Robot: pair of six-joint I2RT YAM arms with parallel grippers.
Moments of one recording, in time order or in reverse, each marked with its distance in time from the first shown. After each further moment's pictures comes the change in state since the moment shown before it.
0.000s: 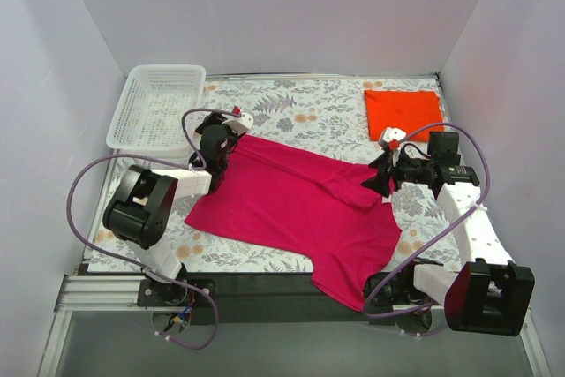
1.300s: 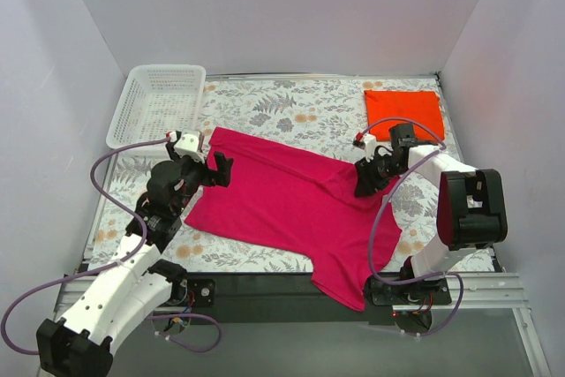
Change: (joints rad) left arm -0.021 -1.004 -0.184 -0.790 0.332 -0.785; right arm 0.137 0.529 0.131 -0.018 0.358 0.248
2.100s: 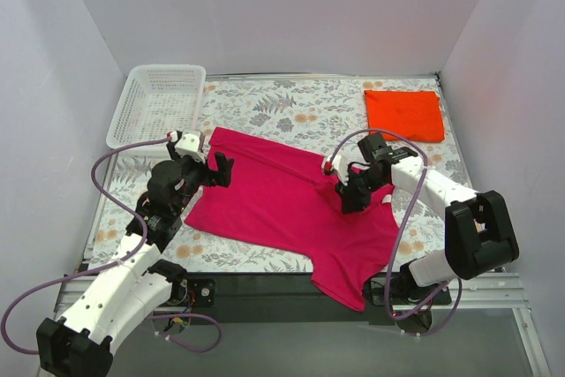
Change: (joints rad) left arm 0.000 0.010 0.000 0.000 0.013 0.000; right arm 0.275 -0.177 -0.031 -0.142 0.044 -0.188
